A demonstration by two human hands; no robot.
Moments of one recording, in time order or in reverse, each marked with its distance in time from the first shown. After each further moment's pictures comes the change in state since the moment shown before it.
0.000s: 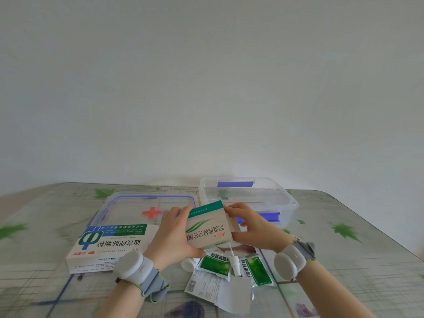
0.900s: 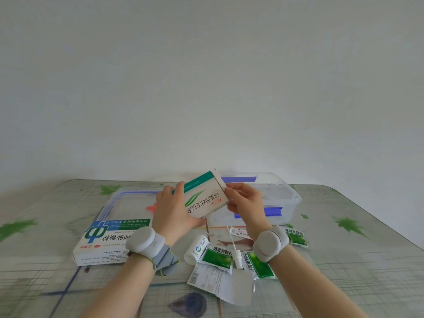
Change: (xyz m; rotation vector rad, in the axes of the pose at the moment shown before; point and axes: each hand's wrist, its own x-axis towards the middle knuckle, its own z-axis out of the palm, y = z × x) left_hand 0.016 0.022 -0.021 0.126 0.257 -0.142; right_hand 0.029 -0.032 0.016 0.960 0.578 0.238
